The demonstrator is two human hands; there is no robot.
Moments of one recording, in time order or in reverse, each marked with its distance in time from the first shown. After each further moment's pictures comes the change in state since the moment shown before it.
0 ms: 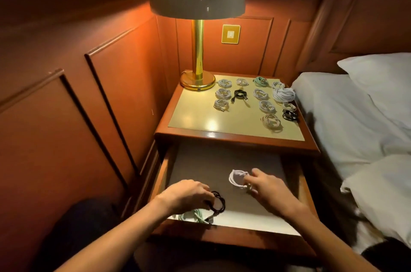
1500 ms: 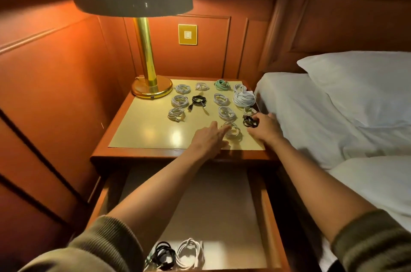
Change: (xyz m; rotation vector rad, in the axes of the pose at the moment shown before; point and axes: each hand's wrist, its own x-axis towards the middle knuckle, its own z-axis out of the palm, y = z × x) left_hand 0.255 0.011 -0.105 0.060 0.311 -0.301; right_hand 0.130 0.201 -0.071 0.292 0.252 0.685
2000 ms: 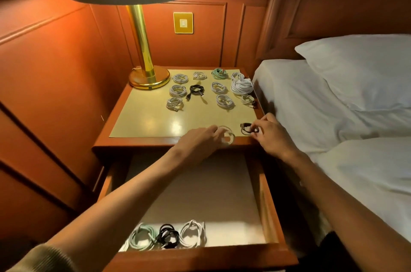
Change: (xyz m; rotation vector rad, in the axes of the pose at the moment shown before) left_hand -0.070 -0.001 -0.019 0.056 0.052 0.290; right_hand -0.092 0.017 -0.019 -0.009 0.007 -0.277
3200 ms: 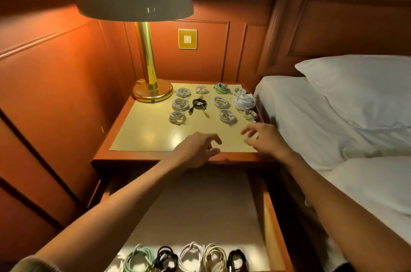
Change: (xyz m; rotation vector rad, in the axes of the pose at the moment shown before) left_hand 0.009 -0.030 -0.003 -0.451 -0.020 -0.233; right_hand 0.037 -0.021 -0.006 0.138 -0.063 -0.019
